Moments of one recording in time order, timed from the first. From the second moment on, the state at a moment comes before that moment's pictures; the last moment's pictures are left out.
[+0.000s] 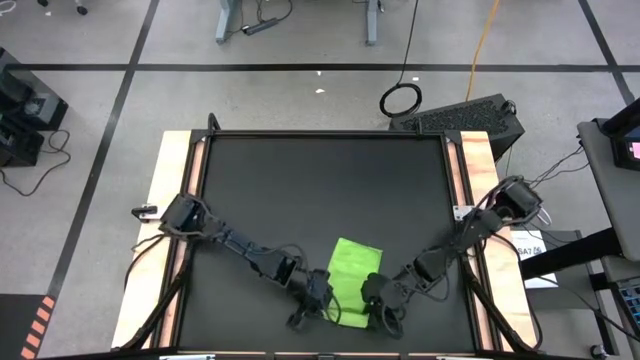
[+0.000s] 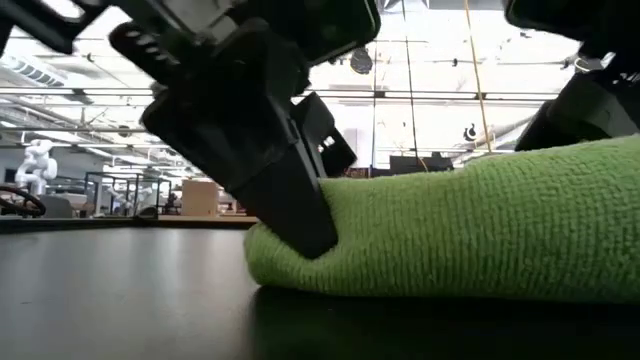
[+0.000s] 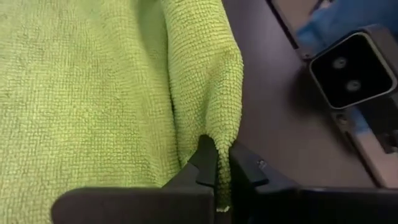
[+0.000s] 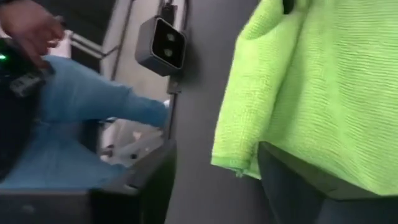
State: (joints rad) left arm -0.43 2.06 1.24 -0.01 0.25 -0.15; right arm 0.61 1.70 0.81 0.22 -0.14 0.79
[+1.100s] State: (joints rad) left arm -0.38 2.06 1.24 0.02 0.41 -0.23; right arm 0.45 1.79 0.81 -0.06 0.18 0.65
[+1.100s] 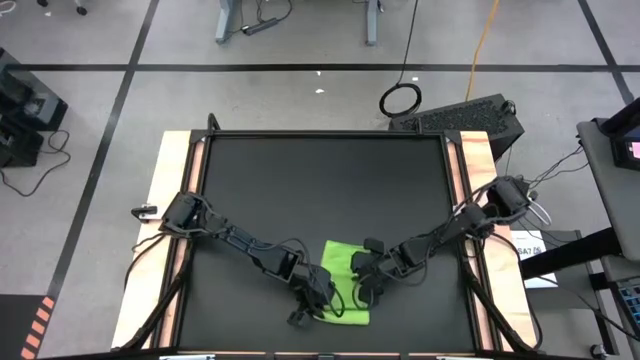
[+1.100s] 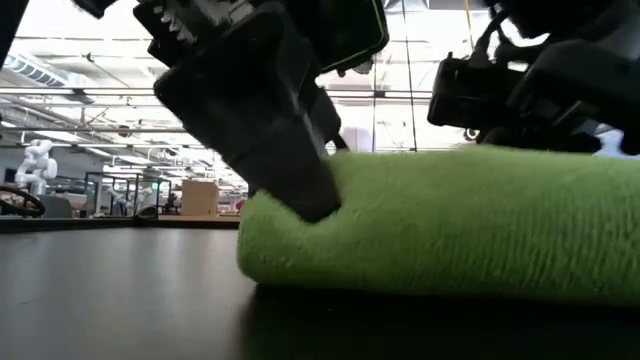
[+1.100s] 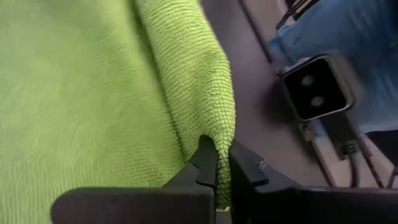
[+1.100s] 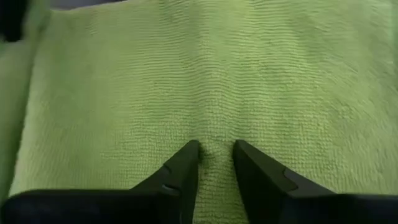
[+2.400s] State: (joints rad) left arm -0.24 2.07 1.23 0.04 0.51 -0.40; right arm 0.48 1.45 0.81 -0.14 0.17 0.35
